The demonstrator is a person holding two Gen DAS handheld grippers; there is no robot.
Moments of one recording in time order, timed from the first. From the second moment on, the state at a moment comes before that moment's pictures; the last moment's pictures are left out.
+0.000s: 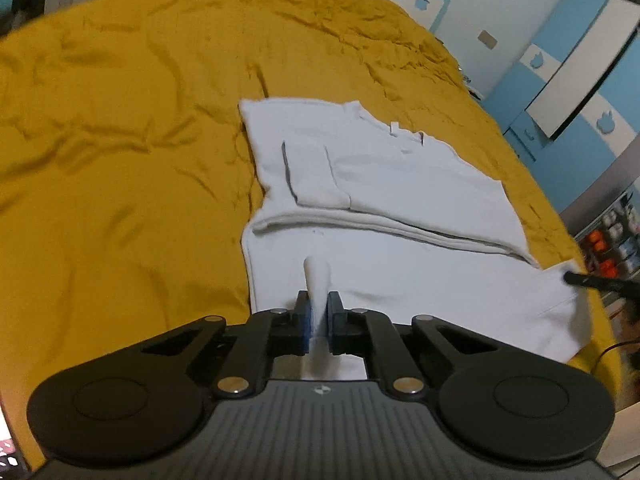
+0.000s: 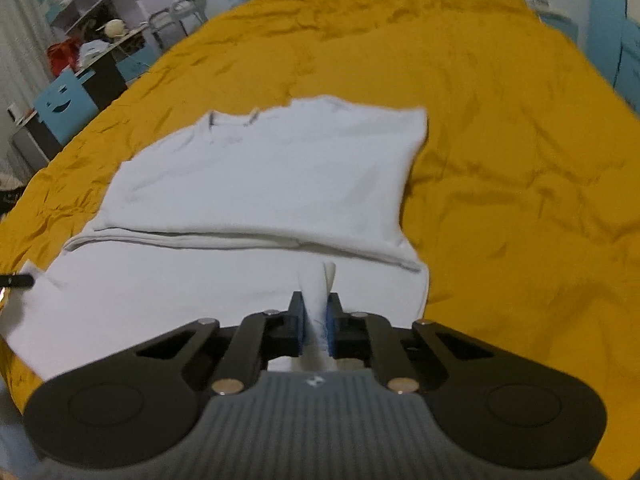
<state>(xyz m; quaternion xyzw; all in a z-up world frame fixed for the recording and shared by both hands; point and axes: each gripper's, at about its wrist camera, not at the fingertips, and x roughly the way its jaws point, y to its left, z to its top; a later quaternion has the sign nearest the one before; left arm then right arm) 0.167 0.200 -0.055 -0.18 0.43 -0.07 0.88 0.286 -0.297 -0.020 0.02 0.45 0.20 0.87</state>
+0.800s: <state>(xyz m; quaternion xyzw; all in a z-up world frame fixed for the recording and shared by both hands) 0.247 0.164 0.066 -0.05 0.19 0.00 0.98 0.295 -0.278 0.145 -0.06 0.23 0.15 0.96</state>
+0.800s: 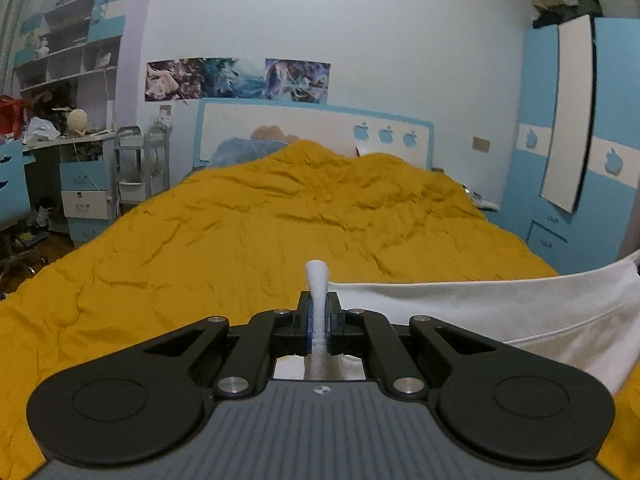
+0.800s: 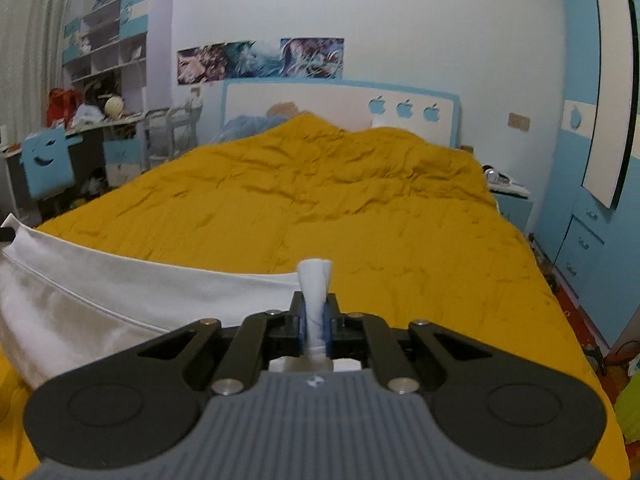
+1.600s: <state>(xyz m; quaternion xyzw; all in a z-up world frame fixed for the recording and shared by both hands) 0.402 0.170 -0.064 0.01 0.31 0.04 0.95 0.528 -0.225 0.002 -0.08 0.31 0.09 0.94</state>
